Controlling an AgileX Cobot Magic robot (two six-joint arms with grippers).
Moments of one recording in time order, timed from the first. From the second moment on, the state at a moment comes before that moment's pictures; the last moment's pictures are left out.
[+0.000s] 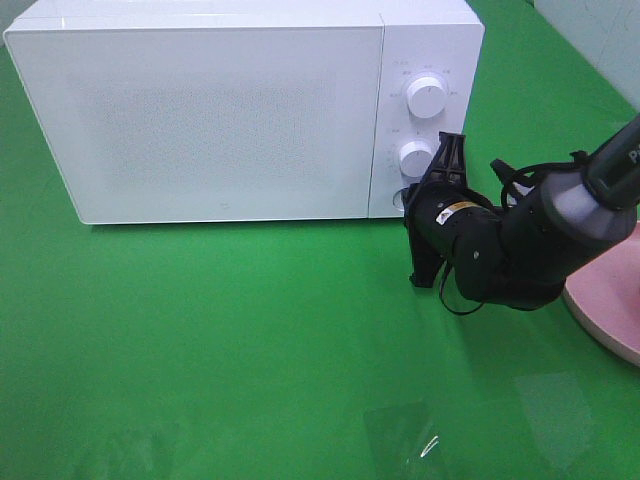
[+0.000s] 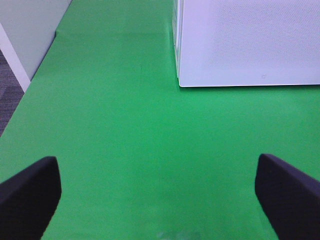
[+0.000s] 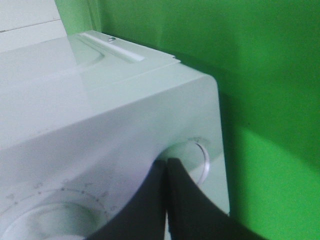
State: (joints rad) left arm 0.07 -0.01 -0.51 -0.09 1.03 0.10; right arm 0.49 2.12 -0.82 0.49 -0.93 1.54
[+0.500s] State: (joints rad) left arm 0.07 -0.01 -0.51 -0.09 1.03 0.10; right arm 0.50 2.16 -0.91 0.58 -0.87 1.51
